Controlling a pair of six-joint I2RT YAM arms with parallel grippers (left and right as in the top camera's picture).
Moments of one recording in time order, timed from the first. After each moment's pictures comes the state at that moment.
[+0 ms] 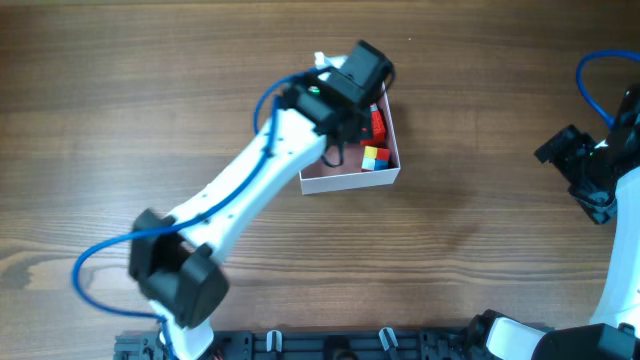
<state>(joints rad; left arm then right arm) -0.71 1.93 1.79 -1.04 -0.16 -0.77 -0.42 1.40 1.33 -1.24 0.03 0.48</state>
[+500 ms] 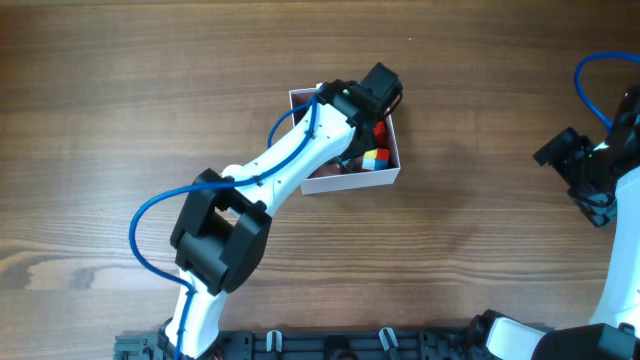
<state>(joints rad) -0.72 2.12 1.79 -1.07 -0.16 -0.97 -0.42 1.40 1.33 -1.27 0.03 0.48</state>
